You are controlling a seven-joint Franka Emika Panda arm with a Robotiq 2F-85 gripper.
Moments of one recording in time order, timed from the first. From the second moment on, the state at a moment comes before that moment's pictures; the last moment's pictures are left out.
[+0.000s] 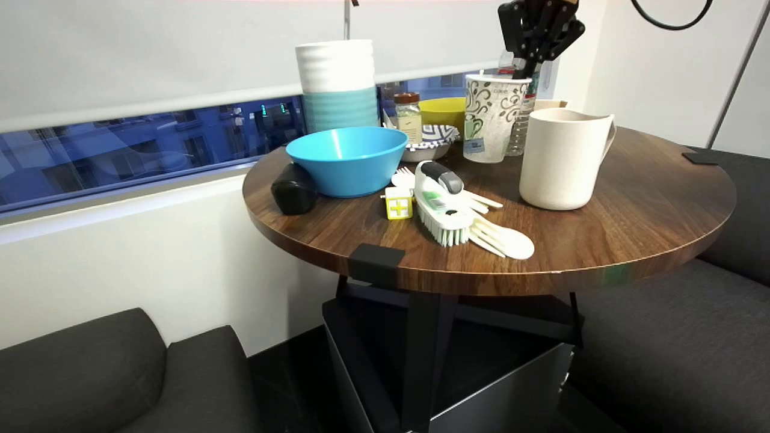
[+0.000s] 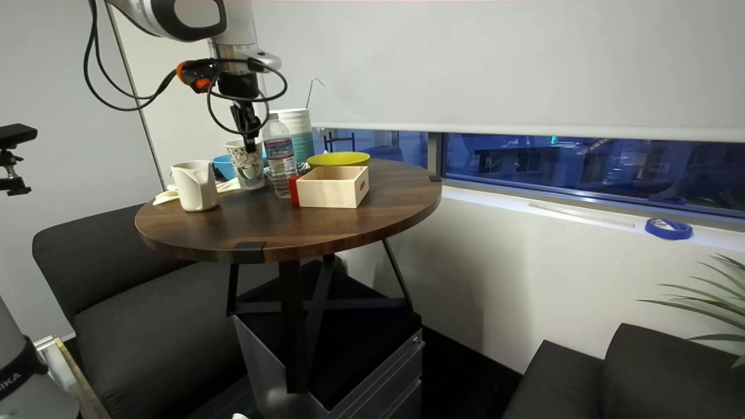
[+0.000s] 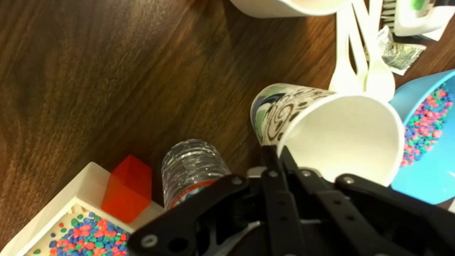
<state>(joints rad) 0.00 -0.30 0.01 -2.24 0.22 2.08 0.23</state>
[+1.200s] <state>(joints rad) 0.01 -0.51 0.01 -2.14 0.22 1.73 0.10</state>
